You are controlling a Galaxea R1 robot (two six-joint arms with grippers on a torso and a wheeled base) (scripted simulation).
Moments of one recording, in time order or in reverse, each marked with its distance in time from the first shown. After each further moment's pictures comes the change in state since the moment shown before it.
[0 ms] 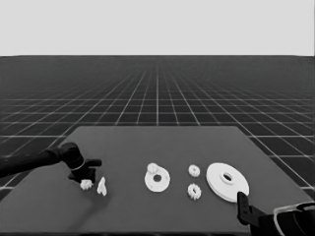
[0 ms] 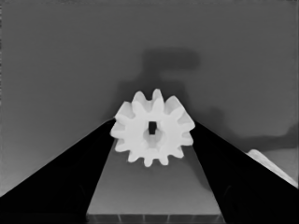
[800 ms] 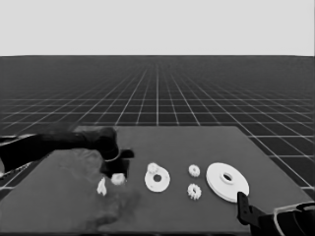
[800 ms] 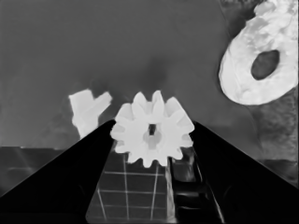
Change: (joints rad) left arm -0.205 0.293 0.352 -0.077 0.261 -0.663; right arm 0.000 0.000 0.000 0.000 0.000 0.000
